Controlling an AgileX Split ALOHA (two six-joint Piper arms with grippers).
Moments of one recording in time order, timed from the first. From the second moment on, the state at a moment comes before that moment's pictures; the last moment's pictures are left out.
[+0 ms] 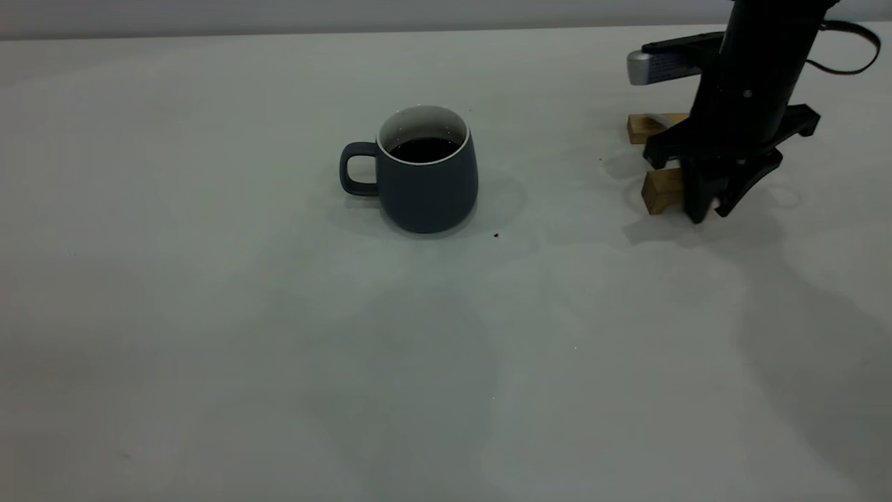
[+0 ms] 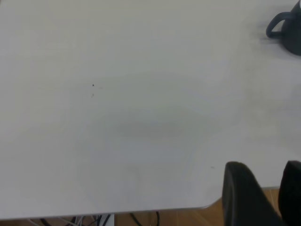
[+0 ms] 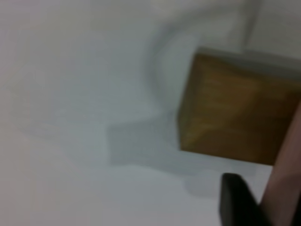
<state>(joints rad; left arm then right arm) 0.00 -0.02 -0.49 -0.01 1.14 0.04 0.19 2.44 -1.50 0.04 0.67 -0.16</state>
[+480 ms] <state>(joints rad) 0.00 -0.02 -0.49 -0.01 1.14 0.04 0.19 2.22 -1.50 0.18 0.83 -0.05</state>
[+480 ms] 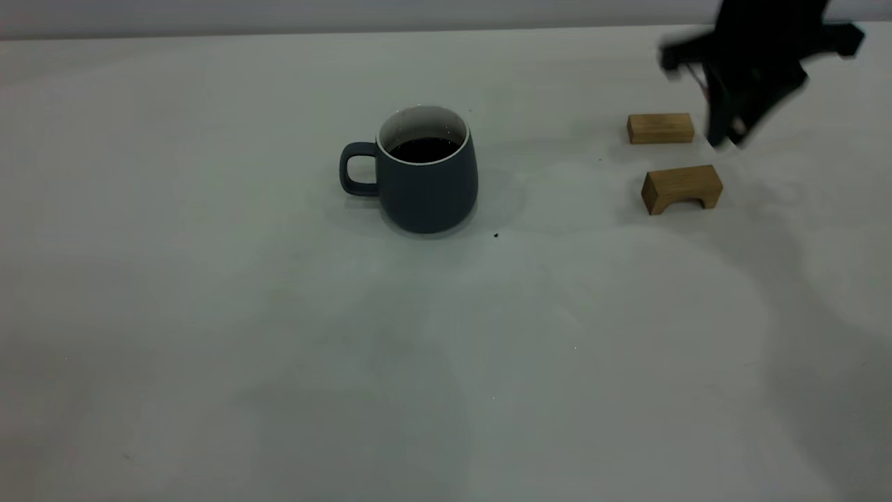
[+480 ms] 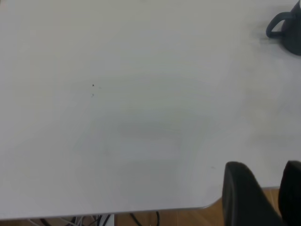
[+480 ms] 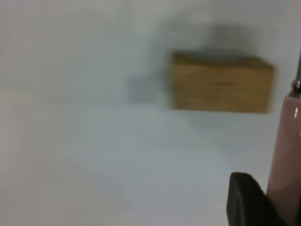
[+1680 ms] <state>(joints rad) 0.00 -0.02 -0.49 -0.01 1.14 0.04 0.43 2.26 -1.50 1.66 0.82 0.69</state>
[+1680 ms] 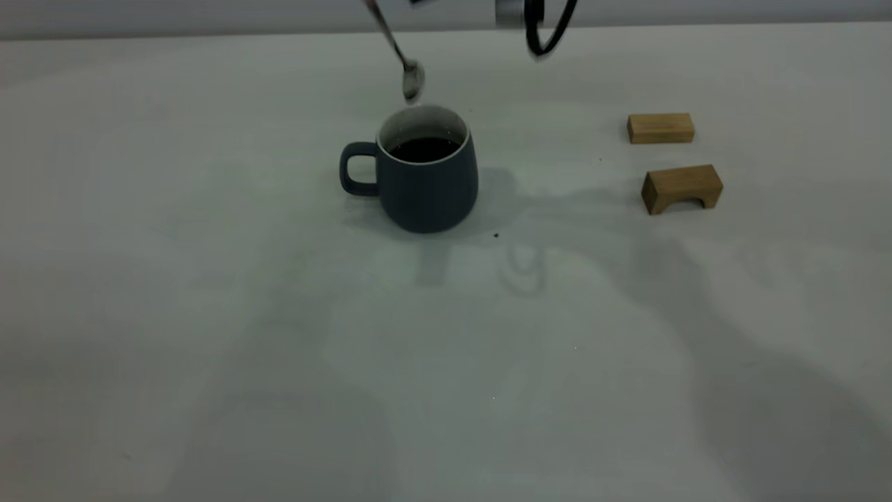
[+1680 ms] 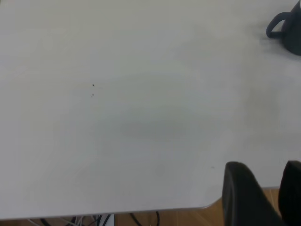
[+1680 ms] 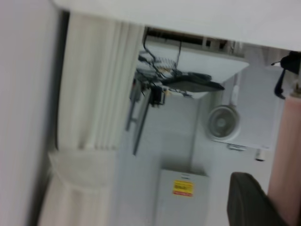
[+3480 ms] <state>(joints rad) 0.00 -0.02 -0.49 -0.01 1.14 0.04 0.37 2.55 -1.64 1.70 0.97 0.65</state>
